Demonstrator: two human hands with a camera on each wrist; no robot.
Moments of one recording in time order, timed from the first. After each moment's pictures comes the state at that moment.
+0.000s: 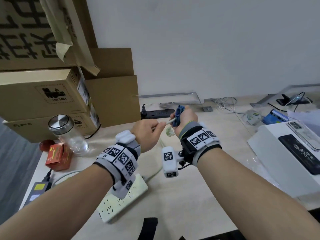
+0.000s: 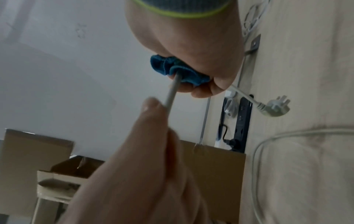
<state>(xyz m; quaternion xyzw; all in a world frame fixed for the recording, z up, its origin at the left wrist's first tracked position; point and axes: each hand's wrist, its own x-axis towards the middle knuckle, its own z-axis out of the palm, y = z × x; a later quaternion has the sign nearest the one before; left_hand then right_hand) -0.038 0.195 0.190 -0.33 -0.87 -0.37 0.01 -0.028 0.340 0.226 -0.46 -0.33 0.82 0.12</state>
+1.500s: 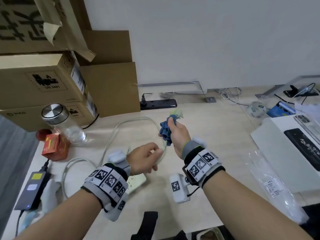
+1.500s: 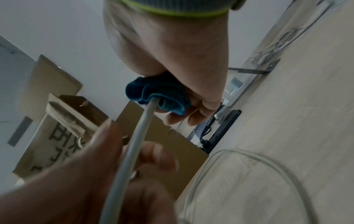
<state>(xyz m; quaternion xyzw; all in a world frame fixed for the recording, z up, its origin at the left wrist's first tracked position) 0.010 0.165 0.141 -0.26 -0.82 -0.39 -0.33 0.020 0.321 0.154 -0.29 -0.66 0.70 0.01</state>
